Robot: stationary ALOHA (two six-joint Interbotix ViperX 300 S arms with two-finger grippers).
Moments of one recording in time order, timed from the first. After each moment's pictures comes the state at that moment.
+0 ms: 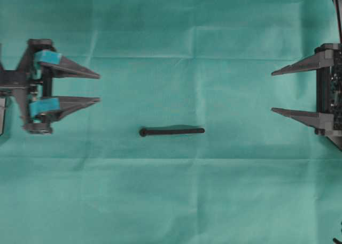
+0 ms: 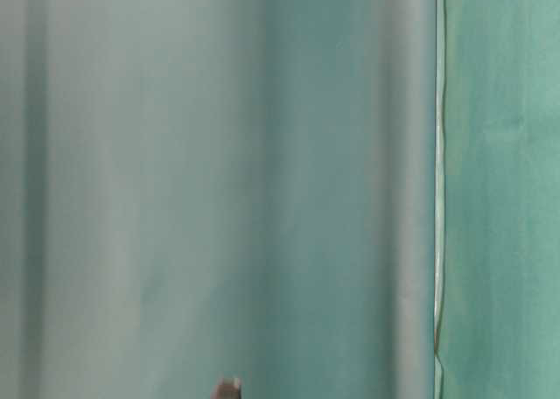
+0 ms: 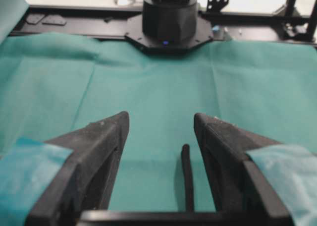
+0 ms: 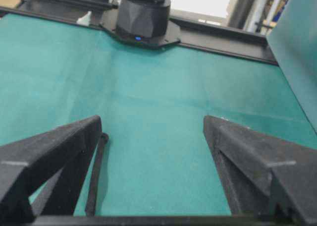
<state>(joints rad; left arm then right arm) 0.01 -0.54 1.12 -0.02 -0.57 0.00 -0.02 -0.96 1.30 -0.04 -0.31 0.00</state>
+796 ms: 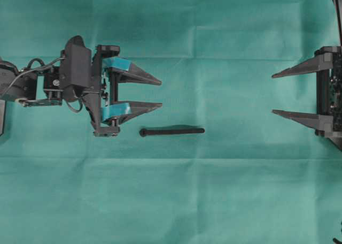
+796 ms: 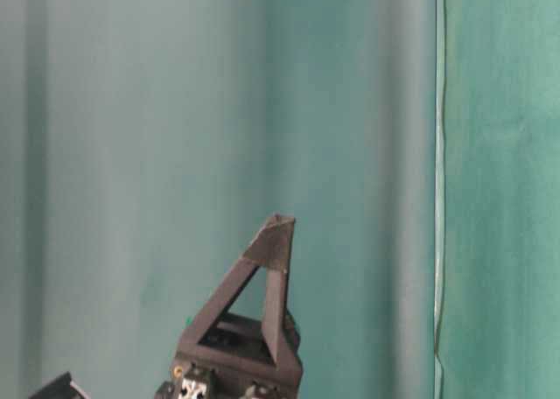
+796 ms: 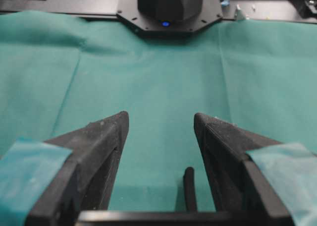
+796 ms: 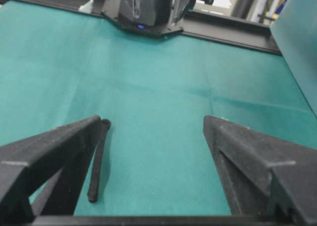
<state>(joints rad) 0.01 -0.17 0.83 -0.02 -0.55 0.00 -0.02 -0.97 1.33 -0.05 -0.31 0.00</state>
